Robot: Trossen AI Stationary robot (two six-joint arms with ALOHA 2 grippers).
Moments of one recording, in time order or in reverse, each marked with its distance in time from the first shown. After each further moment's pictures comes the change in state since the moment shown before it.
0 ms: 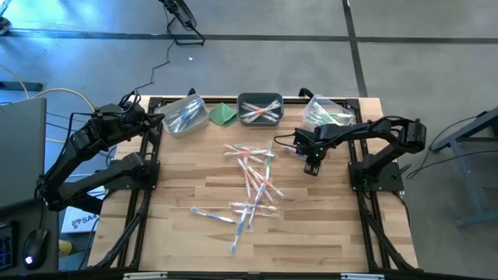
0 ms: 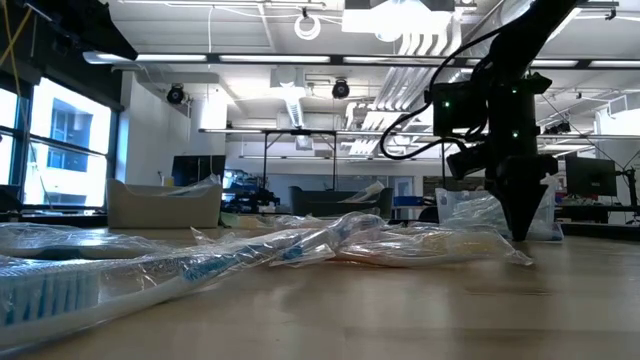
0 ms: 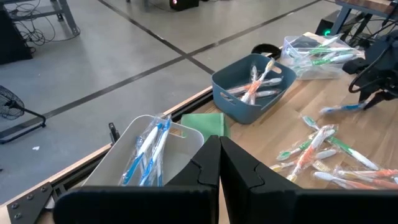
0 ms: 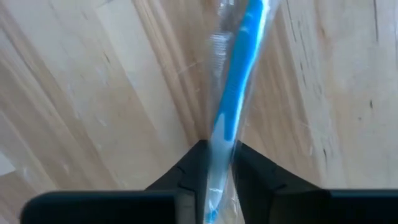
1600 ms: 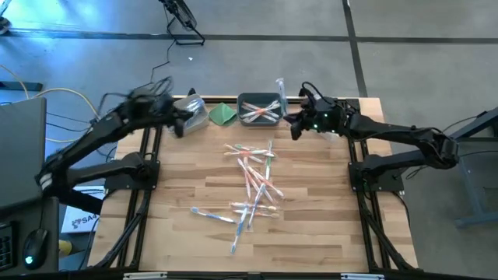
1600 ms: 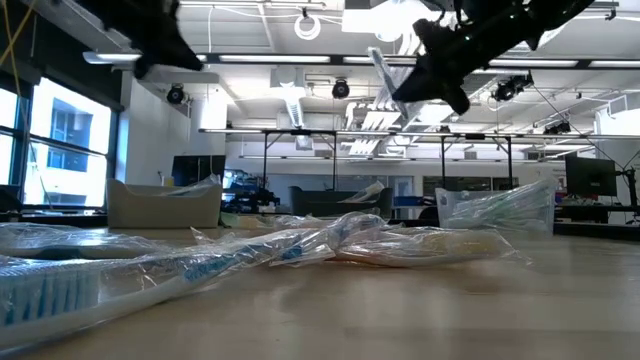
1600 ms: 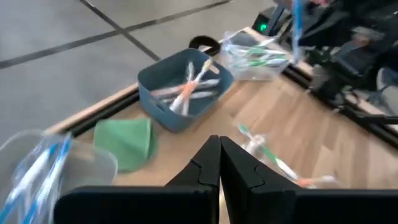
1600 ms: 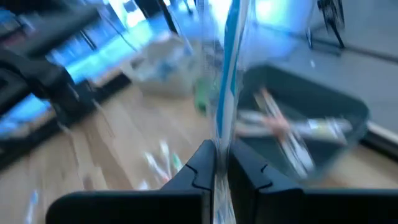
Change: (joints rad) left arm 0.000 0.354 0.001 0.320 0.278 -0.142; right arm -0.084 -0.404 0.061 0.651 0.066 0.336
